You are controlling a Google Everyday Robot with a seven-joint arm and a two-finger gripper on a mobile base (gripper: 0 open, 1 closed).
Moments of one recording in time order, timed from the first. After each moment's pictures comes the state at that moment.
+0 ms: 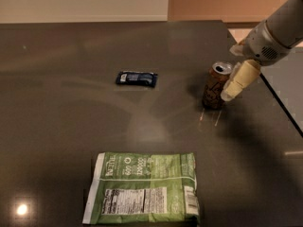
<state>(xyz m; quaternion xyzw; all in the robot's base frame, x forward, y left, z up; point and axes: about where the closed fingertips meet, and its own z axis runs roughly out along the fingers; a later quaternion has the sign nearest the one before) 0.573 -0.210 0.901 -0.56 0.79 0.09 0.24</state>
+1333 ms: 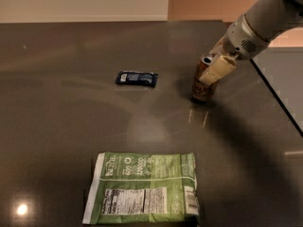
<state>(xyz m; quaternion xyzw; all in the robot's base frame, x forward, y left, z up) 0.580 -0.159 0.912 -0.58 0.77 0.12 0.24</state>
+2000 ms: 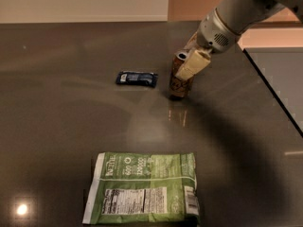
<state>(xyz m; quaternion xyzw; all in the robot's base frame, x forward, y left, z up) 0.591 -0.094 0.920 -0.62 0.73 0.14 0.25</state>
